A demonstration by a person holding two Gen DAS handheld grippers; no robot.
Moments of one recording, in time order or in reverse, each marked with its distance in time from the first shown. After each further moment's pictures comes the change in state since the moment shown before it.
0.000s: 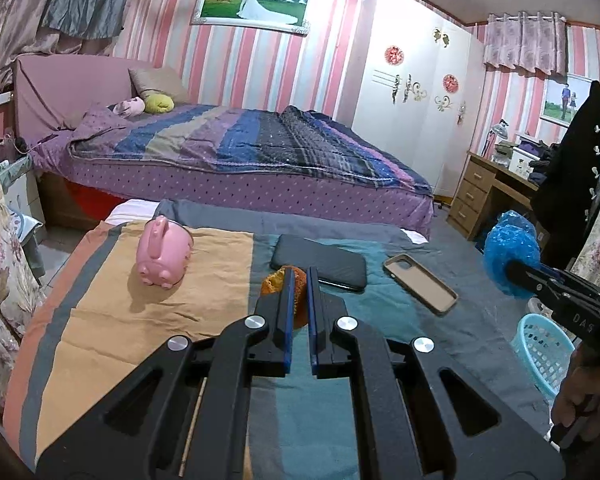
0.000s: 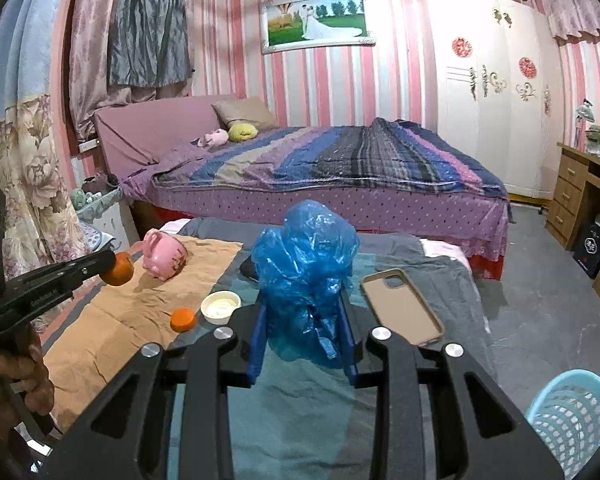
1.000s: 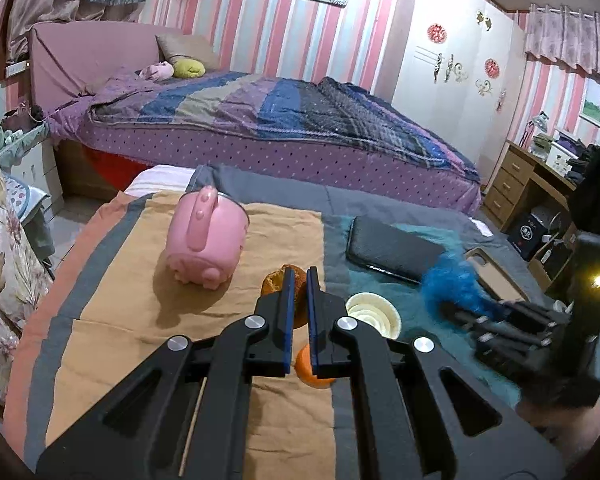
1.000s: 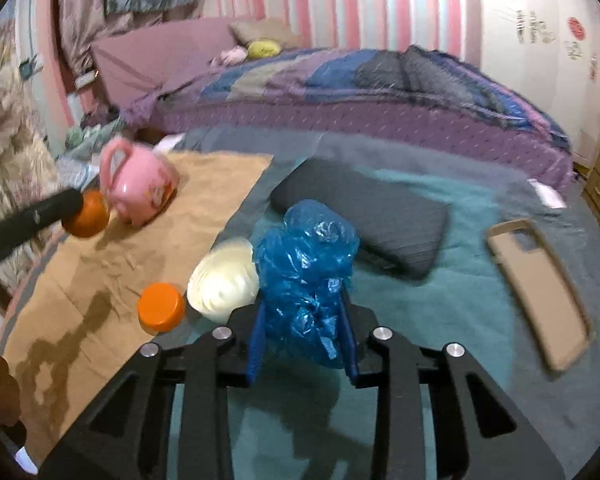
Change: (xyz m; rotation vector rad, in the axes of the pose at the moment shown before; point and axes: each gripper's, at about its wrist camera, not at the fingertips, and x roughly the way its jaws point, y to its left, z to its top) left arm 0.087 0.078 0.003 -0.064 0.105 0.100; right arm 0.176 0.060 -0.030 -0.014 0.253 0.049
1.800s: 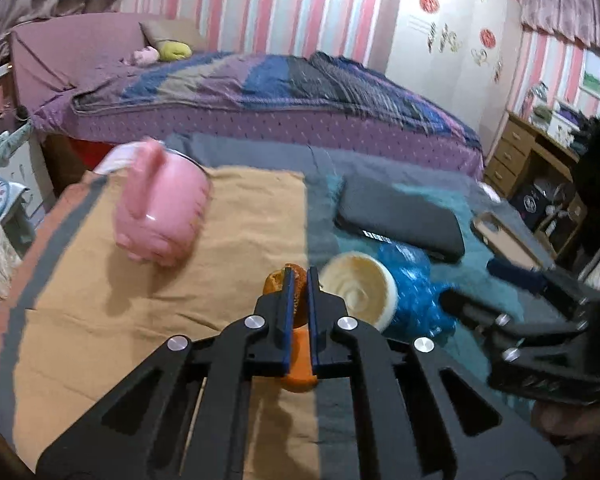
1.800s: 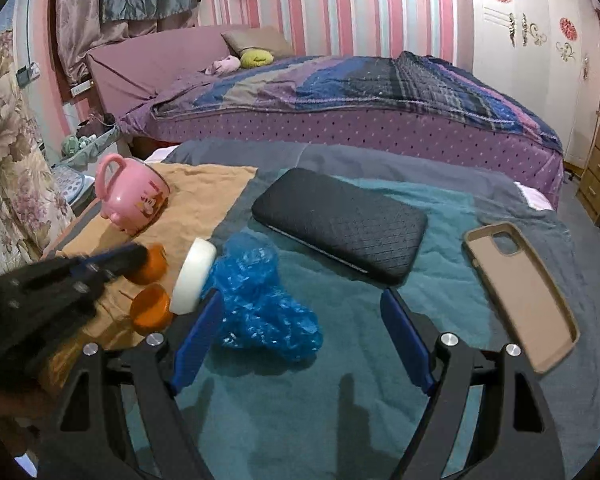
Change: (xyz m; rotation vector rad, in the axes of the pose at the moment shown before) left arm 0.044 -0.020 -0.018 0.041 0.077 0.014; right arm 0.007 -0.003 0.004 -0.025 0.024 0.022
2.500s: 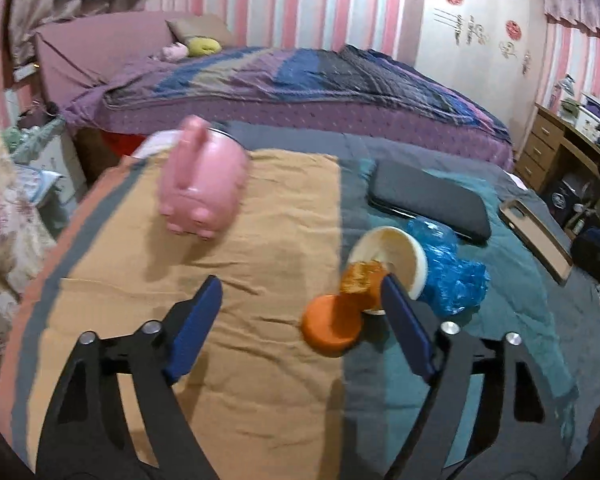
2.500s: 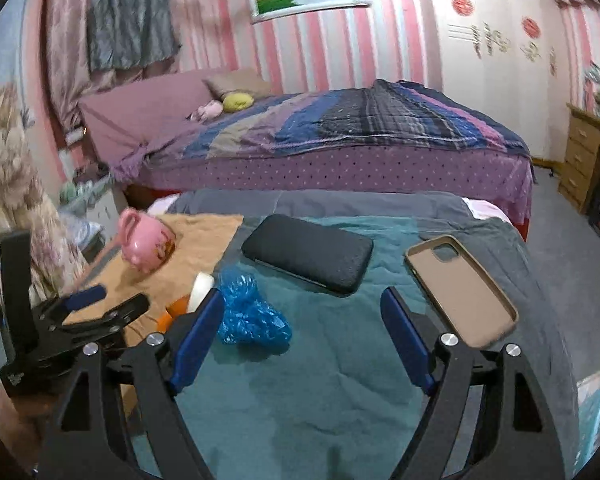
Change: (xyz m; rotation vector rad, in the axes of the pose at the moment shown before) left arm -0.002 -0.002 -0.018 0.005 0.046 0.106; right arm -0.089 -0.028 -0.013 0.069 -0.123 -0.038
